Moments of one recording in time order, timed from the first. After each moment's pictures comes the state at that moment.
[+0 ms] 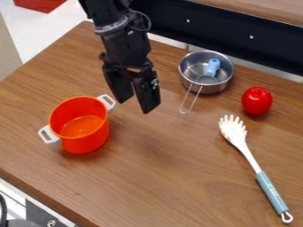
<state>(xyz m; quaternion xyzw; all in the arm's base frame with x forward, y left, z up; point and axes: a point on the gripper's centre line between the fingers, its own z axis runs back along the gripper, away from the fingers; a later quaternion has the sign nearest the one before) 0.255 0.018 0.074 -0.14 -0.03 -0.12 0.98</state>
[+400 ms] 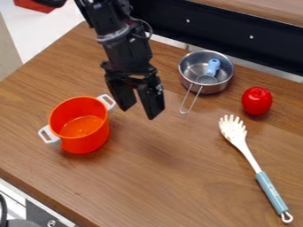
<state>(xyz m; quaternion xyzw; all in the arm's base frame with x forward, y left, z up) 0.254 0.006 0.066 -0.16 -0.03 -0.09 0.98</state>
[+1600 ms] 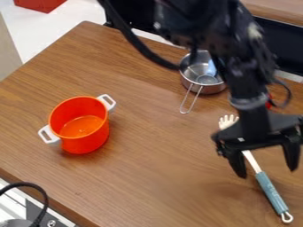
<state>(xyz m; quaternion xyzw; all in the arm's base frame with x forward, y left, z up) 0.257 -0.168 0.033 -0.19 -0.01 0.22 0.96</state>
